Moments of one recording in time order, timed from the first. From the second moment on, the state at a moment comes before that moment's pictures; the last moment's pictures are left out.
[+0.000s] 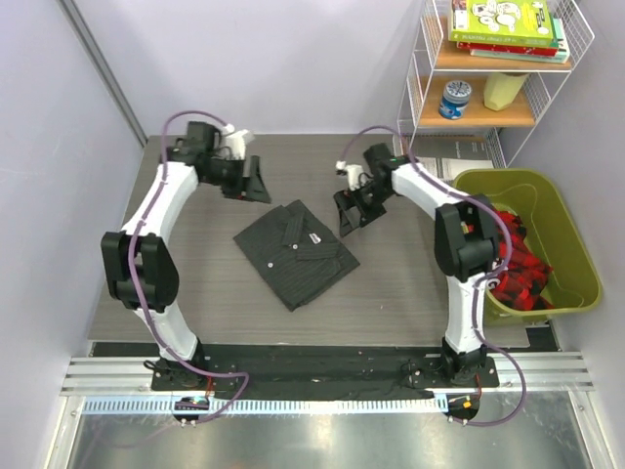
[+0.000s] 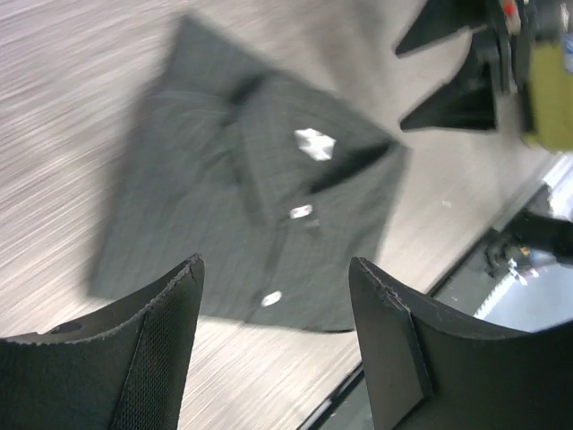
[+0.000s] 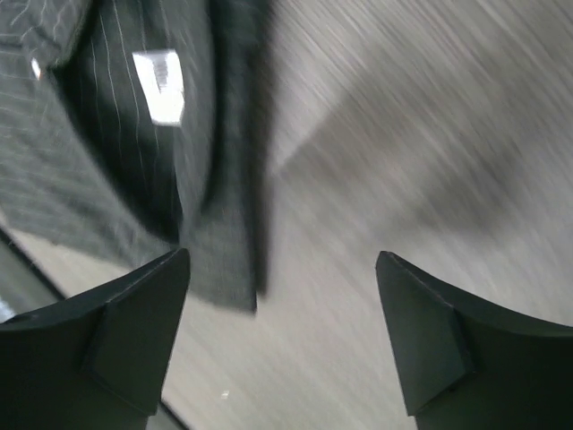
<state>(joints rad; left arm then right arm) -0.18 1.79 1.62 -0.85 0.70 0.03 0.33 2.05 1.63 -0.84 -0.52 -0.22</state>
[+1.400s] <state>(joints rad) -0.45 1.93 1.35 -0.81 0.09 0.07 0.41 1.96 1.85 -0.48 -0.15 -0.13</state>
